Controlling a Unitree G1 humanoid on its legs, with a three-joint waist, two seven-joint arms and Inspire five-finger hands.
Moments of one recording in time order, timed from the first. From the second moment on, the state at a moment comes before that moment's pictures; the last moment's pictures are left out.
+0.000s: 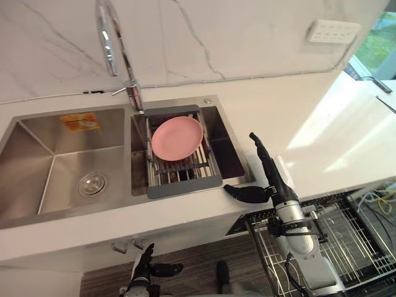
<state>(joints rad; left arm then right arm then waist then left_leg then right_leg) 0.09 0.10 -0.05 1.02 0.00 -0.20 0.15 0.19 -0.23 0.05 -0.13 -0.30 -0.20 -0.13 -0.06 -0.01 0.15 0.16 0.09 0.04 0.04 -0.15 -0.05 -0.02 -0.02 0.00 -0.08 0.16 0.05</state>
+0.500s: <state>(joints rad) 0.10 0.08 -0.02 1.02 0.00 -0.19 0.15 0.30 -0.13 -0.12 -0.41 -0.30 -0.20 -0.20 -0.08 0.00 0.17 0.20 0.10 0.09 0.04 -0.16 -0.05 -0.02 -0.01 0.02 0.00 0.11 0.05</state>
